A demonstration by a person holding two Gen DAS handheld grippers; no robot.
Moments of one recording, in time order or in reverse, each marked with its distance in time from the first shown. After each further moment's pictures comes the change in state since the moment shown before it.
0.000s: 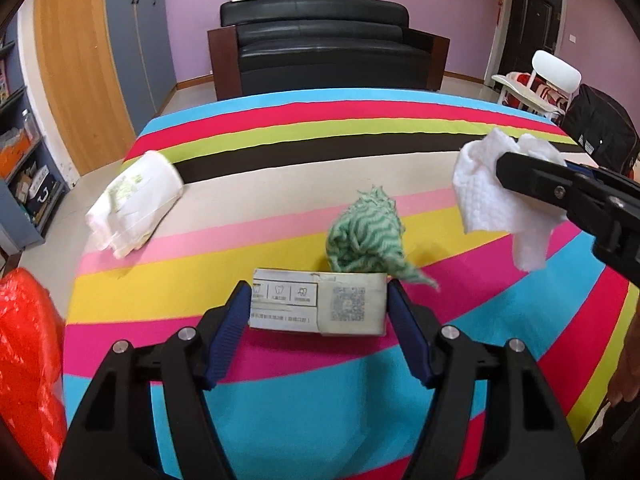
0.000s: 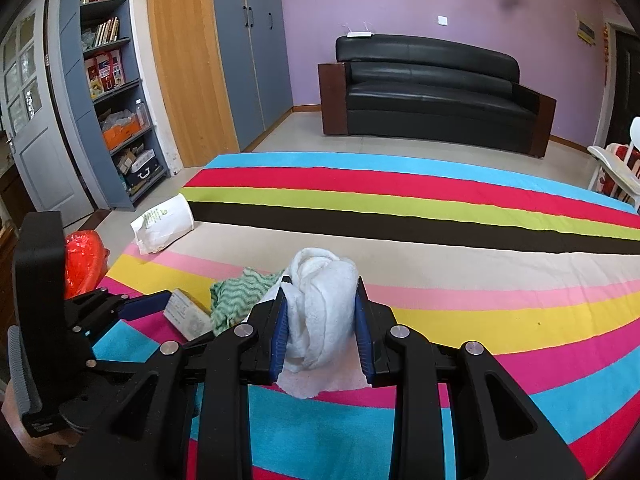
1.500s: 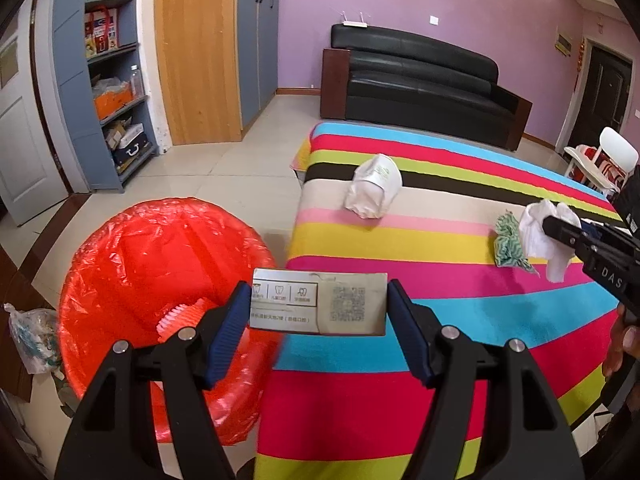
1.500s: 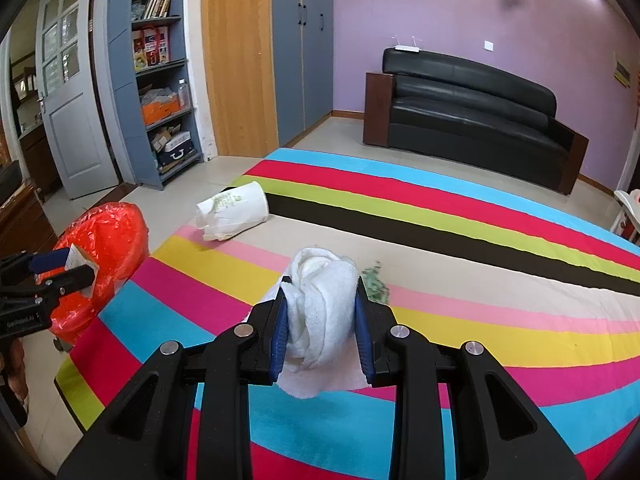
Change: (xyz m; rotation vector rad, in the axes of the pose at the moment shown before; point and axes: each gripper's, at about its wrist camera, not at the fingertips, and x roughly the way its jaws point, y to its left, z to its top) left arm -0.142 0.146 -0.063 -0.253 -0.107 0.211; right arm -0.003 0.082 -0.002 -0.146 -0.022 0.068
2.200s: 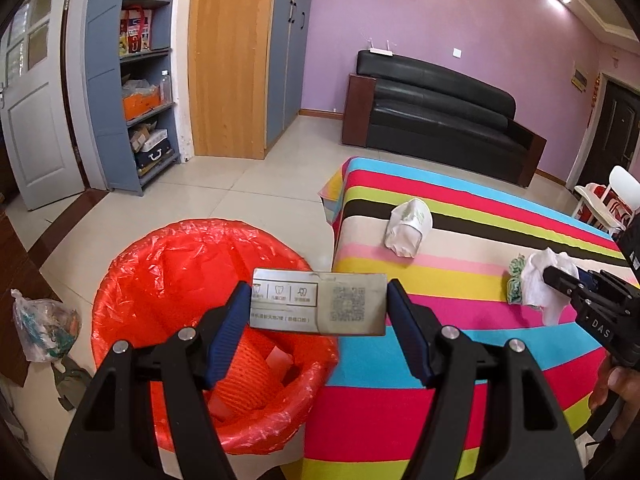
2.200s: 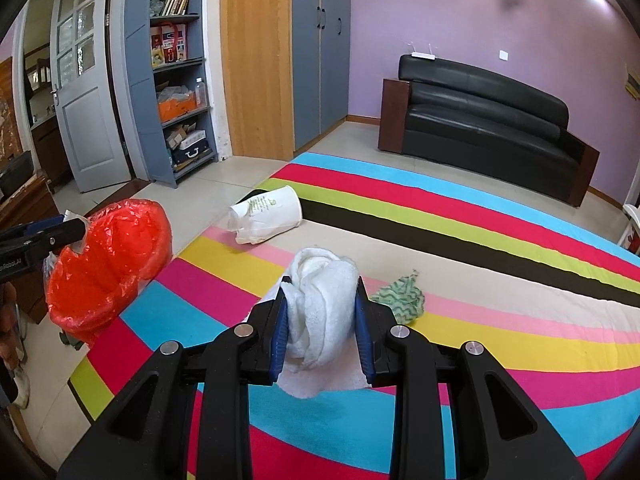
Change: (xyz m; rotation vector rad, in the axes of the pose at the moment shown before) left arm -0.032 0.041 0.013 -0.085 -0.083 0.033; right arm -0.006 0.033 0.004 -0.035 -0.015 0.032
